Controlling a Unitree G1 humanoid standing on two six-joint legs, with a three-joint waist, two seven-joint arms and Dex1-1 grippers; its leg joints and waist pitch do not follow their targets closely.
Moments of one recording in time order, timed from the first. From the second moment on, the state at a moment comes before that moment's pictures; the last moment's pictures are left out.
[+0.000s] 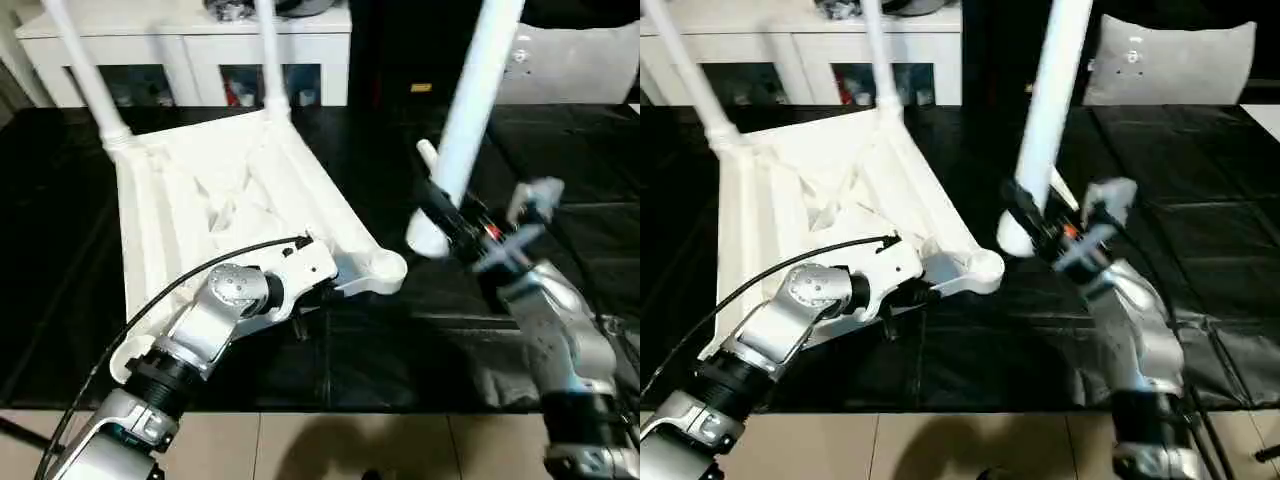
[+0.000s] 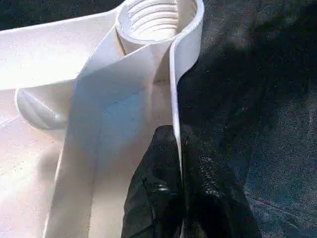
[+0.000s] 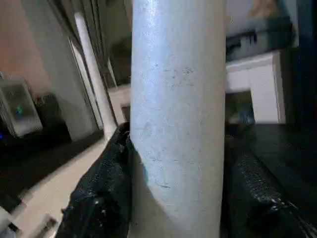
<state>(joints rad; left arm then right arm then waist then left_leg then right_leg) -0.52 0.30 -0.39 0.33 0.09 0.29 -0.85 -0.39 -0.21 -0.12 0.26 0.48 0.11 0.69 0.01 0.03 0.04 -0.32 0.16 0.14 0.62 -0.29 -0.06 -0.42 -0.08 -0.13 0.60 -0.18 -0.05</state>
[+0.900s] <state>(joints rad) -0.53 0.29 -0.41 0.34 0.09 0.29 -0.86 -0.41 -0.14 -0.07 0.66 0.33 -0.28 0.73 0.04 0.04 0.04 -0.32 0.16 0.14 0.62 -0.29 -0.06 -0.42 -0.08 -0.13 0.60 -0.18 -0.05</state>
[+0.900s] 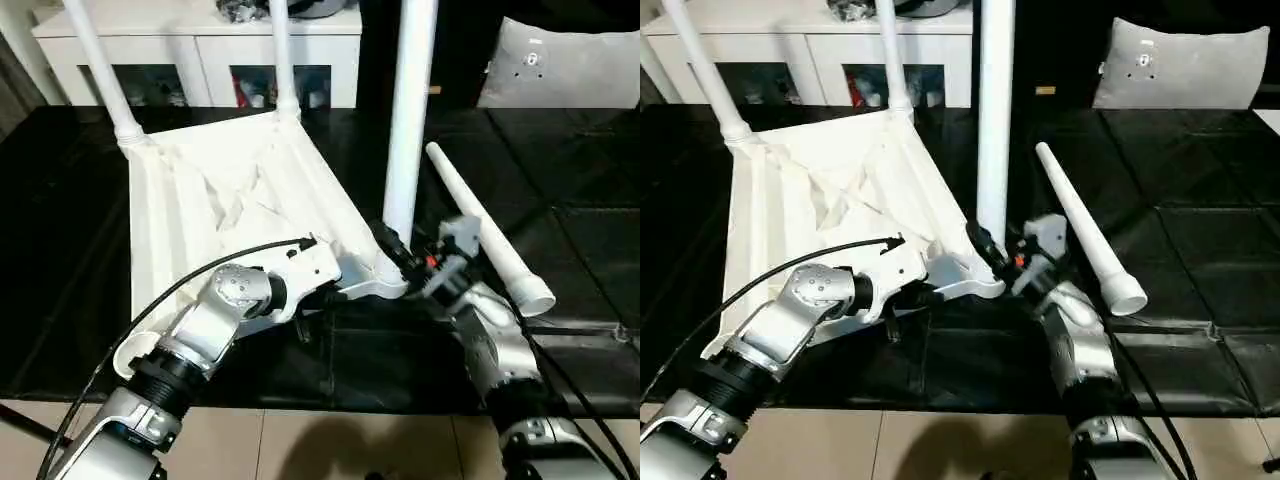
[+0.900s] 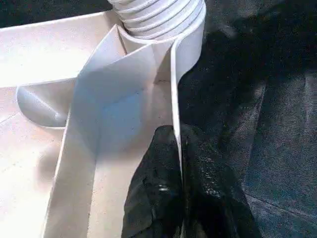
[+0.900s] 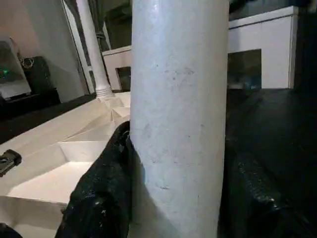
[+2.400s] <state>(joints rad) -0.54 0.30 -0.41 0.37 0.08 0.27 -0.86 -0.39 -0.13 -0.07 0.52 0.36 -0.15 0.72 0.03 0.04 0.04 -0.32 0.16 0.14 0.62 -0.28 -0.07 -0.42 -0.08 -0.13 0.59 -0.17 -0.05</state>
